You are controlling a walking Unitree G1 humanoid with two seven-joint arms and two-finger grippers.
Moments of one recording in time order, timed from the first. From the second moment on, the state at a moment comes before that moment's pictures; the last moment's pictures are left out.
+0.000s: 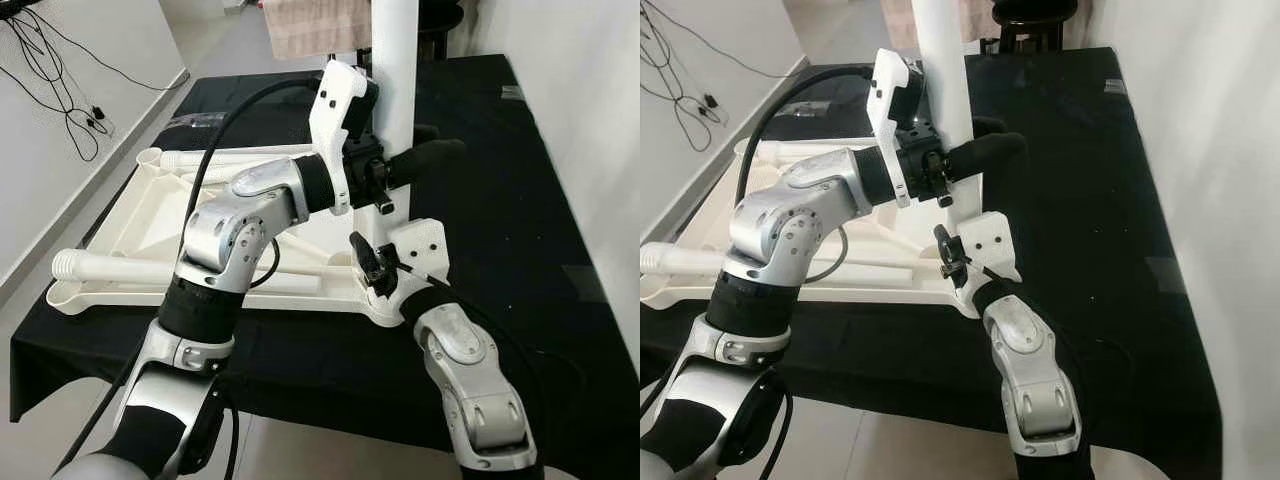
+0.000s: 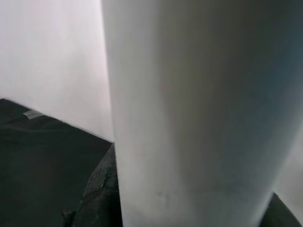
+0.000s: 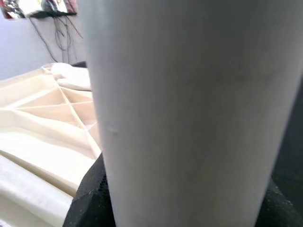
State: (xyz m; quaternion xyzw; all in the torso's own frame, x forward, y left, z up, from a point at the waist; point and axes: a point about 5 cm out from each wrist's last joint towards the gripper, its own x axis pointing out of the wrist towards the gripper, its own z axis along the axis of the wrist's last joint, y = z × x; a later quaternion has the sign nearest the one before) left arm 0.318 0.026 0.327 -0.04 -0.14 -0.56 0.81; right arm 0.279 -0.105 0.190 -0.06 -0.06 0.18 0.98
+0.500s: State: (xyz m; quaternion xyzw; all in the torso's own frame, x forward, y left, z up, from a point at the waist) left arm 0.317 0.028 0.326 -0.02 -0.15 -0.58 0.80; right arm 0.320 -0.125 0.210 -0.12 -0.04 0.47 0.87
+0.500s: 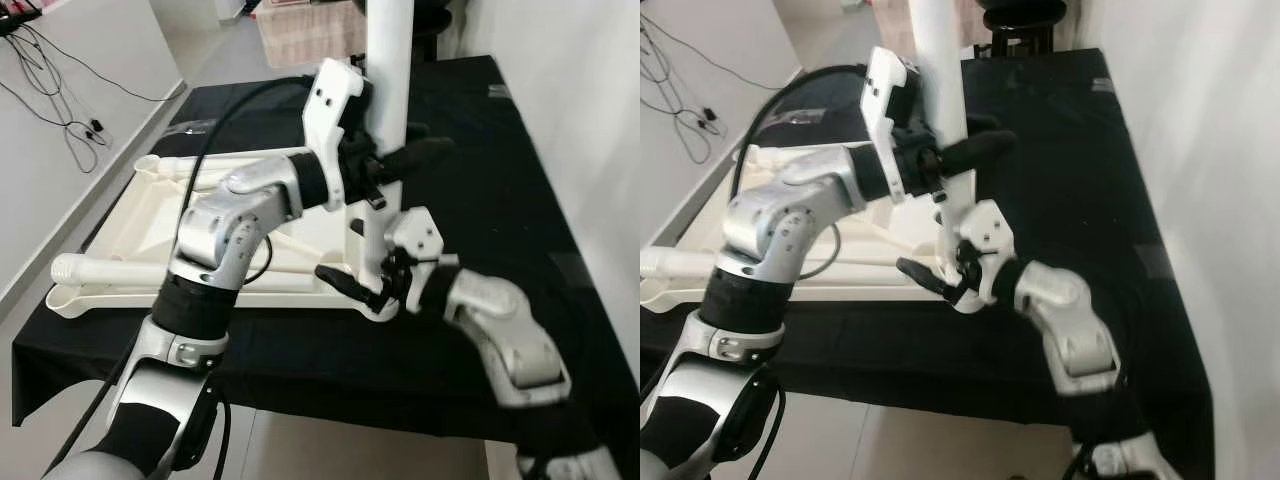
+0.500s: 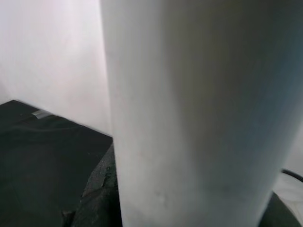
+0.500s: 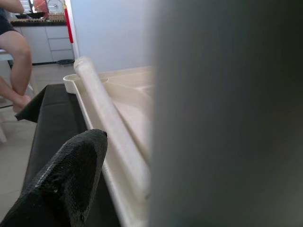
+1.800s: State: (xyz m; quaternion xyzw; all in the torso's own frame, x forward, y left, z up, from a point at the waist) left arm 0.302 0.052 0.342 -0.05 -0.20 -0.65 0.73; right arm 0.347 -0.112 0.233 -0.08 -0.10 0.58 0.81
